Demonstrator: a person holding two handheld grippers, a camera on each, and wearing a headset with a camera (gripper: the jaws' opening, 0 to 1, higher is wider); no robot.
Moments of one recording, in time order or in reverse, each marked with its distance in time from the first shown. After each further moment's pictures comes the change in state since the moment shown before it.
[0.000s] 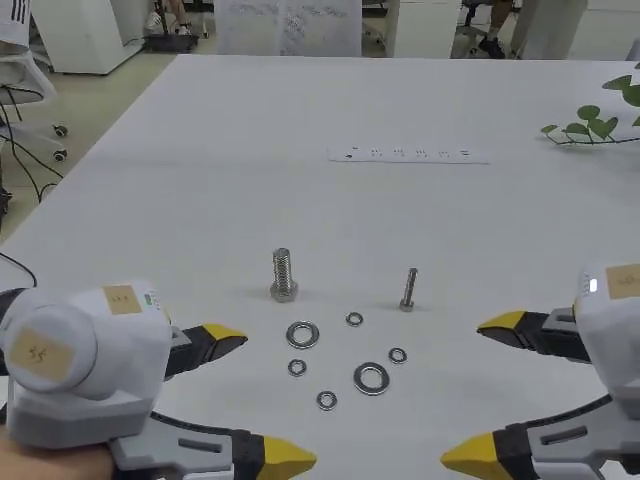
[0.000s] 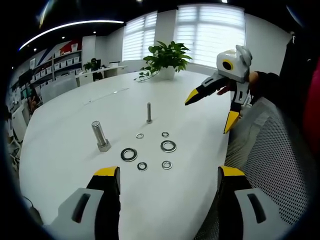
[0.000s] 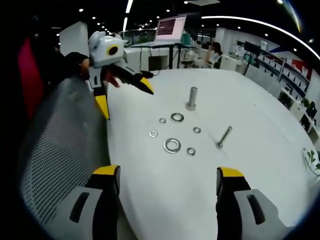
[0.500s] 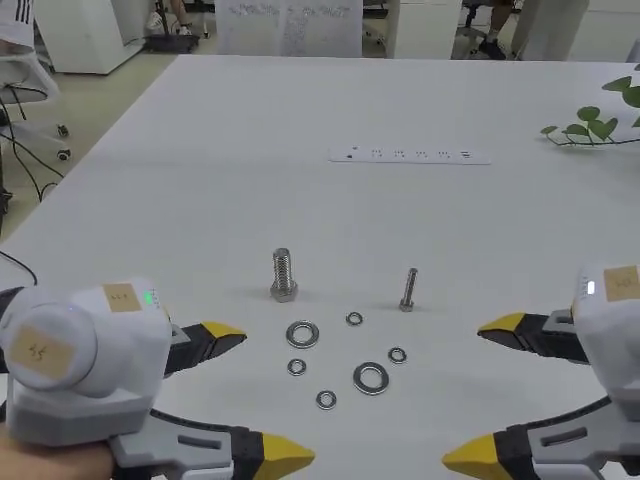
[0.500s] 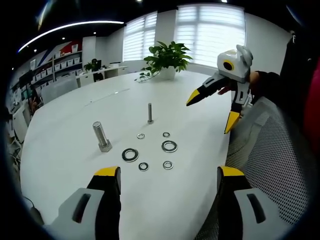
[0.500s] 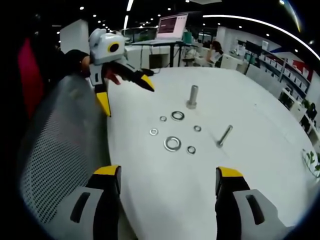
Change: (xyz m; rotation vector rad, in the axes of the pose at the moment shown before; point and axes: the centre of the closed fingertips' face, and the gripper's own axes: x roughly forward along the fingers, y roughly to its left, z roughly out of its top) left arm -0.001 0.001 0.000 0.003 -0.002 0.007; right arm 0.001 -0.001 -0.003 -0.012 0.016 0.001
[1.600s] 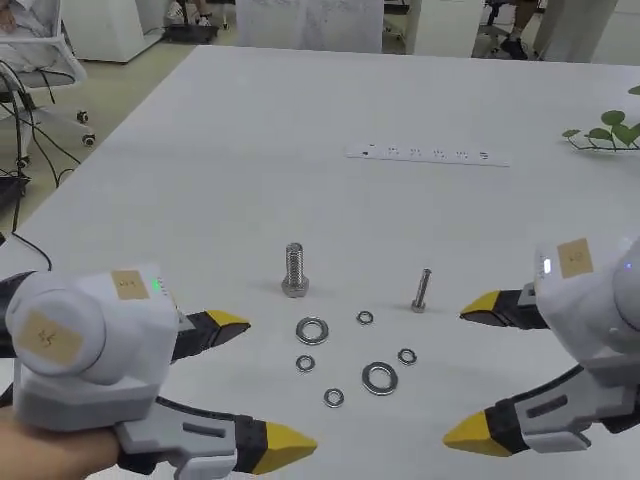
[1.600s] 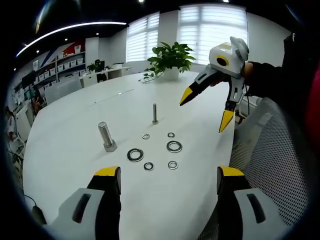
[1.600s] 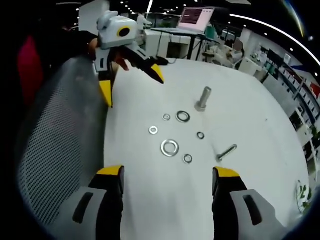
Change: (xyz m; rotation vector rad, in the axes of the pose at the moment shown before) left arm -0.003 0.007 0.000 -0.001 -0.005 0.034; right arm 0.016 -0.011 0.016 -0.200 0.116 0.075
